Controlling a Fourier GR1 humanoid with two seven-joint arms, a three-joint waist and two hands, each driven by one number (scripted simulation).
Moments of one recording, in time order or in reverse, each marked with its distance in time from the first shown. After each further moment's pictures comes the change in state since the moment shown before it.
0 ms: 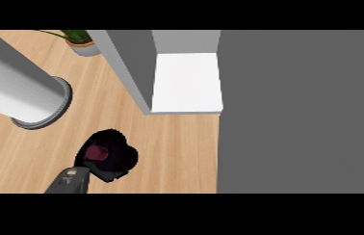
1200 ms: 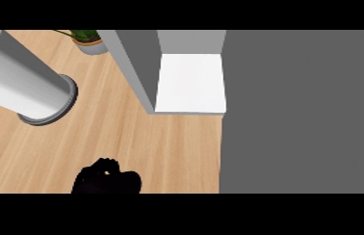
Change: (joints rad) left arm 0.530 -0.174 -0.056 -0.720 0.262 0.153 0.059; right arm 0.013 -0.021 -0.076 0.010 -0.058 0.008 -0.002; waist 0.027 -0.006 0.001
